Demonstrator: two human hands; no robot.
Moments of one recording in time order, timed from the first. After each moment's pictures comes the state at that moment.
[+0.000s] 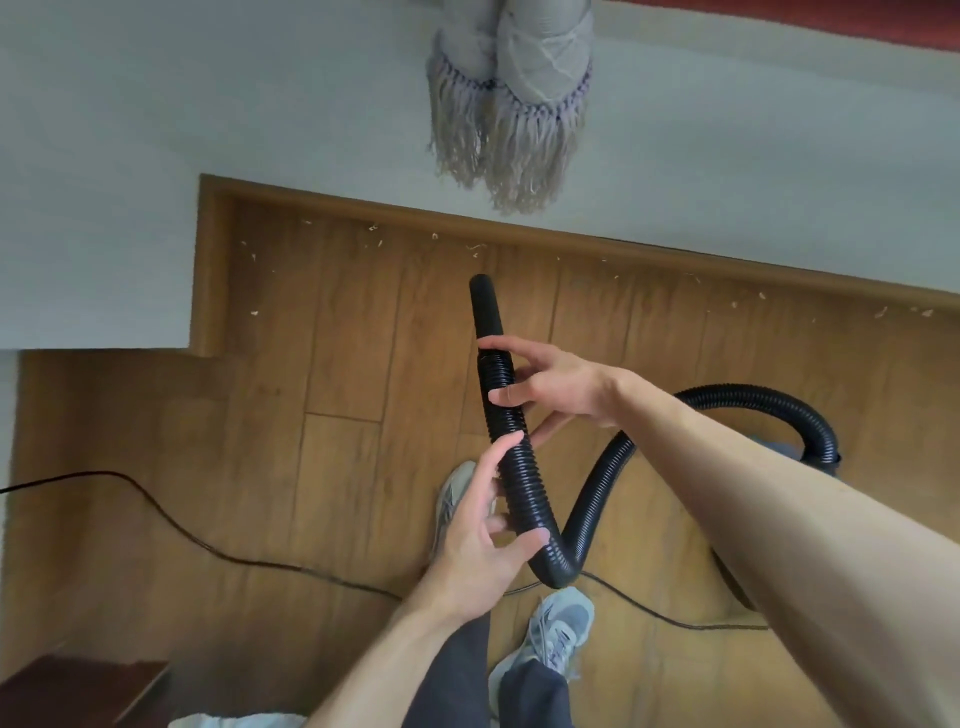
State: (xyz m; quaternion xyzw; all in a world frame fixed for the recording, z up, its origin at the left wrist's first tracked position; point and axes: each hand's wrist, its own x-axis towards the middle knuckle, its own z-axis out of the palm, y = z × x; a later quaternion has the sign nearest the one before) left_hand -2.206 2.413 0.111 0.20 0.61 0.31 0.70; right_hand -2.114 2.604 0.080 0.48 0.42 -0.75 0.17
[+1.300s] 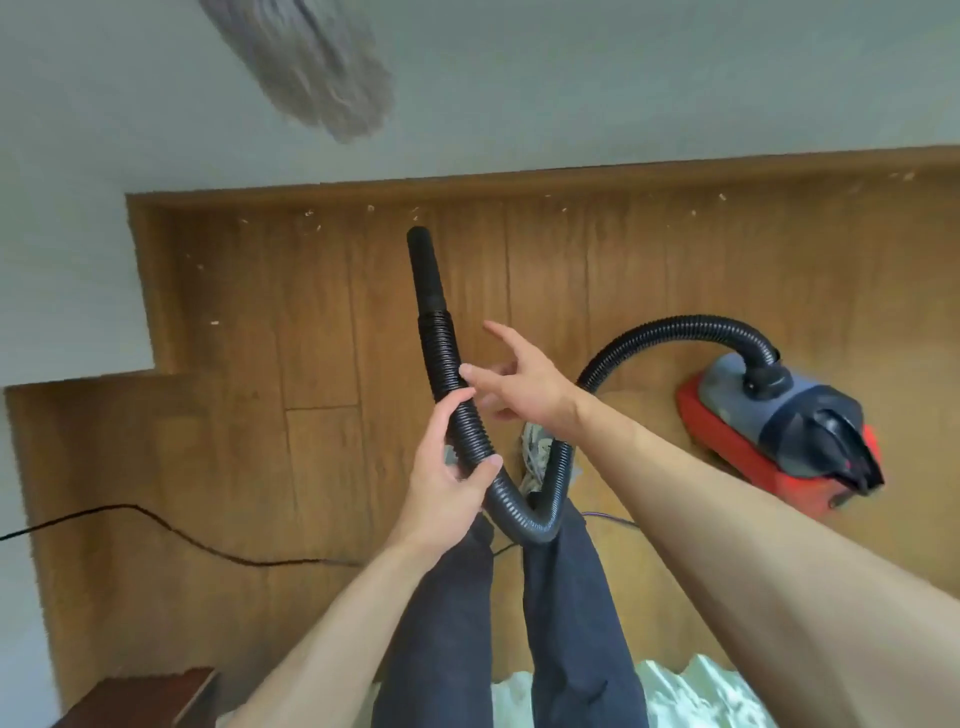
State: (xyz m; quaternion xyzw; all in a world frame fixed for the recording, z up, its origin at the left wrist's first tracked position) left_hand -2.169 2.411 0.099 0.19 0.69 0.26 0.65; right_hand -2.053 2.518 0.050 0.57 0.32 -0.76 -0.05
